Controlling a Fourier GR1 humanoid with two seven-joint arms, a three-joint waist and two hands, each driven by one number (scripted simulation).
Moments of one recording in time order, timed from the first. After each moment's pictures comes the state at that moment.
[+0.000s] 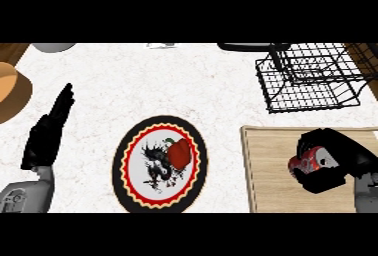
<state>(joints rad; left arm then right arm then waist) -0.15 0.25 0.10 -1.48 -0.20 0.04 0.08 -0.12 -0.33 0.00 -1.76 0.44 0.68 0.66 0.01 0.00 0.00</state>
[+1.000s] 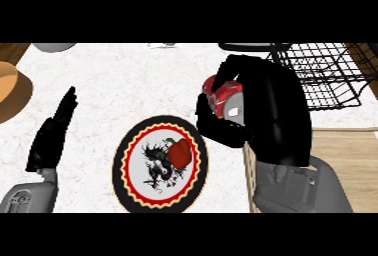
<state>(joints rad) -0.14 0.23 0.10 -1.45 -0.21 0.04 0.04 -0.68 -0.03 0.34 -1.88 0.95 0.12 0.94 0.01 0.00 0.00</state>
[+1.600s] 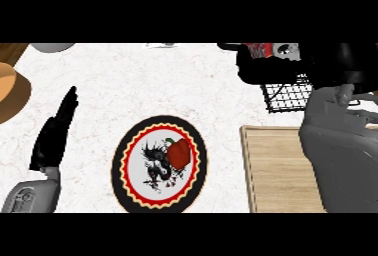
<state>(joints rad) -0.16 0.22 0.11 -1.42 -0.22 0.06 0.02 -0.88 -0.16 0.08 -1.73 0.83 0.28 0.82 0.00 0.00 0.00</state>
